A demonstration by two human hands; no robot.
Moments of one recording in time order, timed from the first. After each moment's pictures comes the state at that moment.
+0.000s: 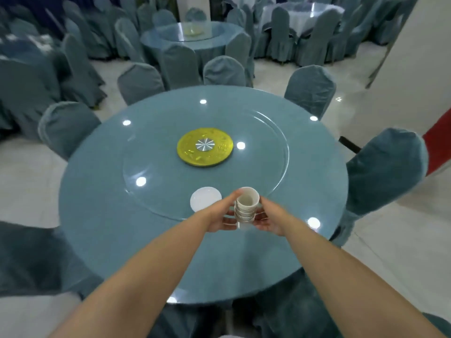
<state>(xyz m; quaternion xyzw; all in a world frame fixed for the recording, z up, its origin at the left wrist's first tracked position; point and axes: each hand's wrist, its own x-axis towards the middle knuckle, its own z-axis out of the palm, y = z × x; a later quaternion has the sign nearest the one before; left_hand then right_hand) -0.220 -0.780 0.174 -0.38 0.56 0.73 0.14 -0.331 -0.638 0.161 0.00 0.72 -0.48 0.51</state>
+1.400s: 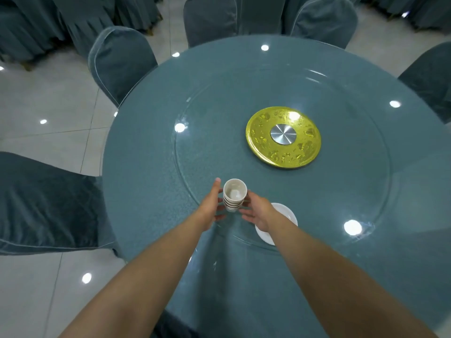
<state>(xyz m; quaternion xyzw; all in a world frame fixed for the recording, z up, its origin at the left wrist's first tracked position) -0.152 -1.070 0.063 -0.54 0.39 0.75 -0.06 -0.281 -0.989 0.066 0.00 0.68 -0.42 0.60</state>
